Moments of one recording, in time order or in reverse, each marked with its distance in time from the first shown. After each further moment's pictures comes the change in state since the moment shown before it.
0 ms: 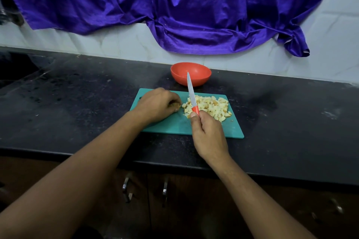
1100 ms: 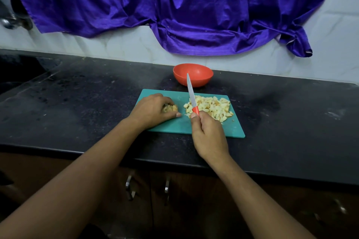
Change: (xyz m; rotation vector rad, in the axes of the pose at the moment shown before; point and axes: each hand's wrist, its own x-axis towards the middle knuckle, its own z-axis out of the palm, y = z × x) left_hand -0.025 -0.011 0.008 -0.076 -0.008 -0.161; right_hand -0.004 -0.004 -0.001 -0.057 0.005 -0.027
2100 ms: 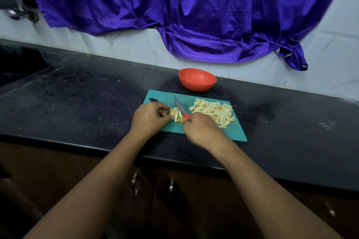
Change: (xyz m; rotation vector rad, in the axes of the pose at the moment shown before) left_hand -0.040 -0.010 0.004 -0.348 0.217 -0.239; right_hand 0.019 -0.076 -0.008 -0.400 -0.448 0.244
